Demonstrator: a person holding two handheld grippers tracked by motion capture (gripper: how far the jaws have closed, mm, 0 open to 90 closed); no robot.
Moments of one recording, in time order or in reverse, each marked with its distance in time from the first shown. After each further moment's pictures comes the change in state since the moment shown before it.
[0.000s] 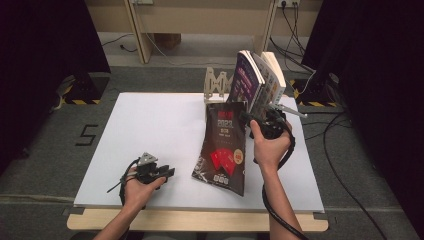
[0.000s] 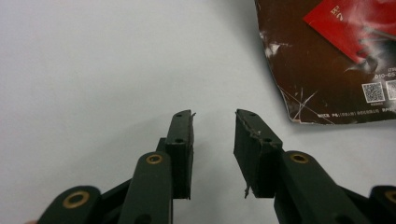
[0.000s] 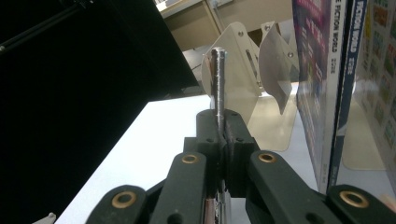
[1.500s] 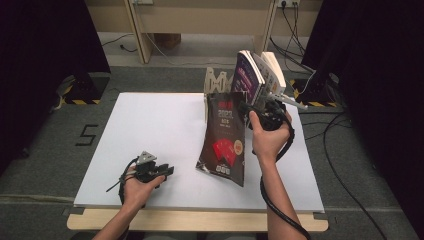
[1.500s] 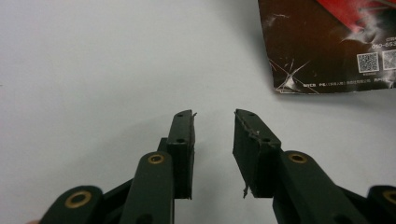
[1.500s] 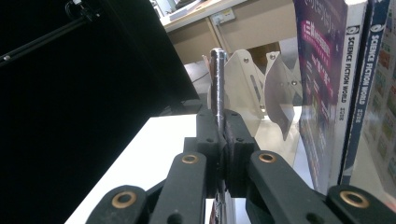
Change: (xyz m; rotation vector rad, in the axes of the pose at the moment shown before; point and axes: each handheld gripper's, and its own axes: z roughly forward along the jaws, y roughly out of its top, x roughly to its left) left arm 0.002 0.002 0.000 -0.015 -0.001 -0.010; right arm 0.009 0.021 0.004 -0.050 0.002 -0.032
